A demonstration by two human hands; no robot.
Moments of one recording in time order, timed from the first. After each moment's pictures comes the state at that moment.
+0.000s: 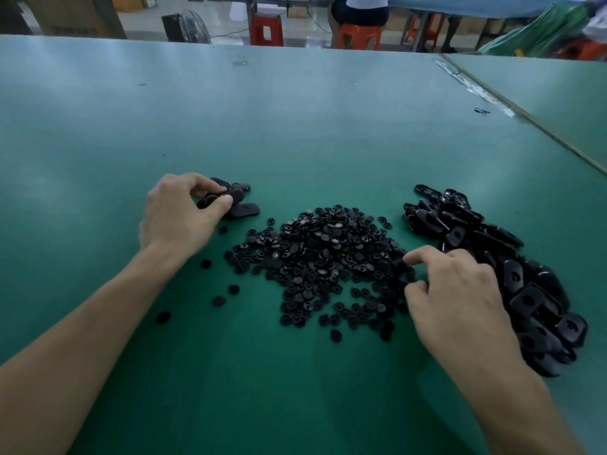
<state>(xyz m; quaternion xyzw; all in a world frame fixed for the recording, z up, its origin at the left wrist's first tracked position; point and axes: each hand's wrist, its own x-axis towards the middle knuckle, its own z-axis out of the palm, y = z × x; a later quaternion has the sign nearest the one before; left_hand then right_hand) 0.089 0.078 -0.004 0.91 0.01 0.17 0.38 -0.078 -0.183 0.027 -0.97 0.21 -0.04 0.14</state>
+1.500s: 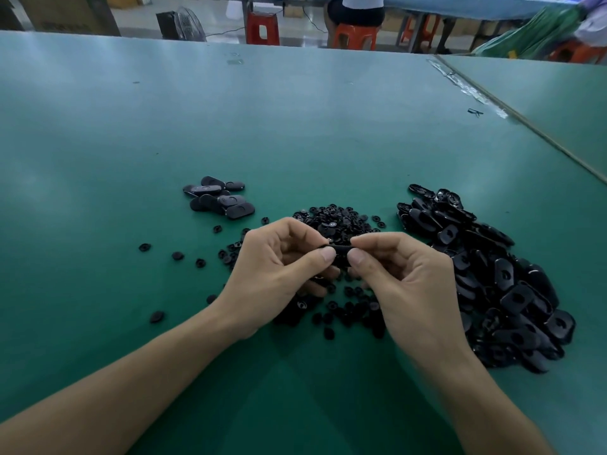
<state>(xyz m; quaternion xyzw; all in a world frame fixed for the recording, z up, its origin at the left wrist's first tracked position) 0.000 -0.005 -0.003 0.62 -0.19 -0.11 0.75 -0.063 -0.163 0.010 -0.76 0.05 -0.20 0.62</state>
